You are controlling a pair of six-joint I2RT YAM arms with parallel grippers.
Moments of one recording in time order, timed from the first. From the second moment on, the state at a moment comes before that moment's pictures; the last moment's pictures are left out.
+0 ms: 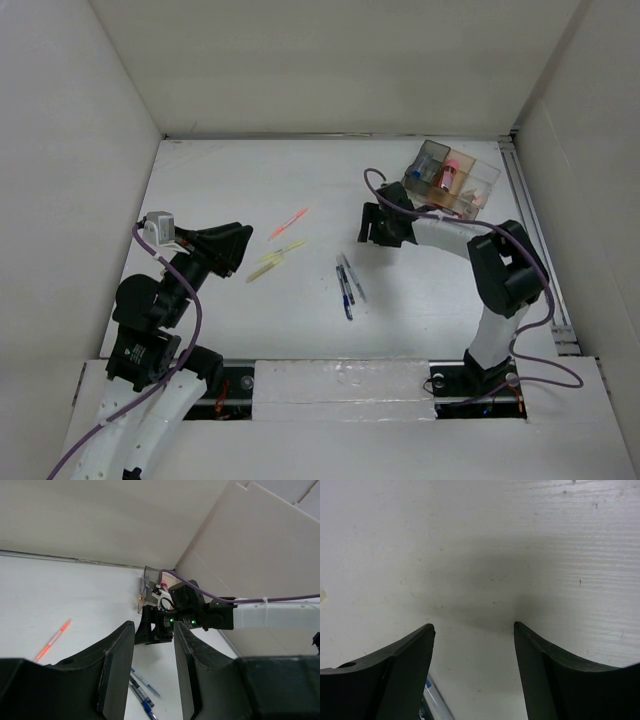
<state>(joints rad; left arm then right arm) -0.38 0.37 0.74 -0.19 0.14 -0.55 0.49 1.83 1.14 -0.25 0.01 0.58</state>
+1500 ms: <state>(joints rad) -0.38 0.37 0.74 -0.19 0.14 -0.55 0.71 1.64 0.97 -0.26 0.35 0.58</state>
